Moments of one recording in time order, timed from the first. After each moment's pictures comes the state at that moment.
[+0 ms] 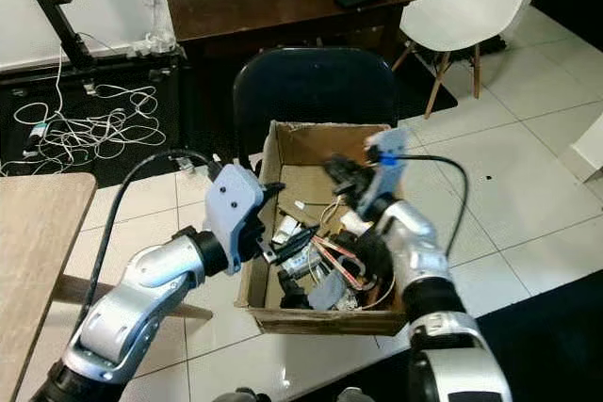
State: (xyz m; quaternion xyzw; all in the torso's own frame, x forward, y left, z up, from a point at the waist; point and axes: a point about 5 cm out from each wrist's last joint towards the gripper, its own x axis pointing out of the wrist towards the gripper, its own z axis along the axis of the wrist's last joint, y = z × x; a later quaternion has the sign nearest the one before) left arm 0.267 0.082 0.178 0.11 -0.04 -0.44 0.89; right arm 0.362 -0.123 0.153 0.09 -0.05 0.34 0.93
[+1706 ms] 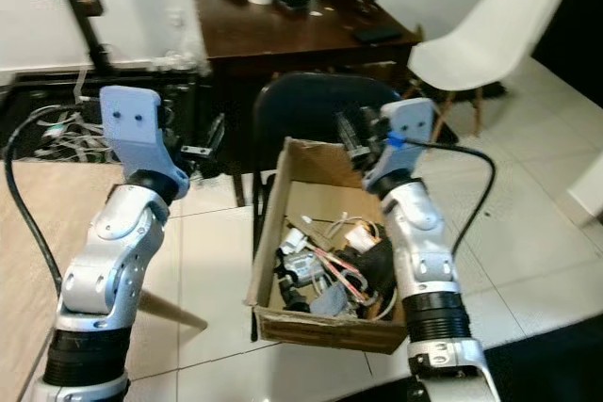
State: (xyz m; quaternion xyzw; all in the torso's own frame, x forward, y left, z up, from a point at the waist) left arm 0.310 0.148 0.233 0.01 -0.14 -0.07 0.99; right arm 0.345 -0.128 0.213 0.02 -0.18 0.18 0.97
